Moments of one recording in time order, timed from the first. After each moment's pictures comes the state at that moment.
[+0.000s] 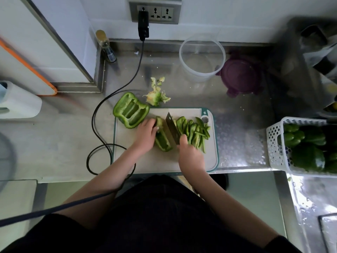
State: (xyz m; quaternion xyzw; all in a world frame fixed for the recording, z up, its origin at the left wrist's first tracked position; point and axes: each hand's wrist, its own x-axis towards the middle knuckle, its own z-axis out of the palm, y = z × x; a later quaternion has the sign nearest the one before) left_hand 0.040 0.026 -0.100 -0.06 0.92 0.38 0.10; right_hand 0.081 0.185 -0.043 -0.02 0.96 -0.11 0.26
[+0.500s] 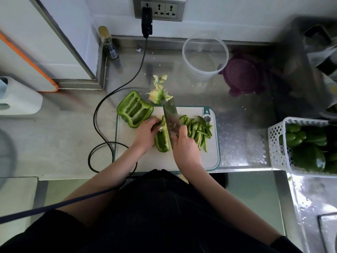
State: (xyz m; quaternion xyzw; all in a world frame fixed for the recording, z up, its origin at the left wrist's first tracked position) left_hand 0.045 0.021 -0.097 -0.07 0.85 0.51 0.09; right_hand 0.073 0.161 -0.017 0.03 0.94 -0.26 0.23
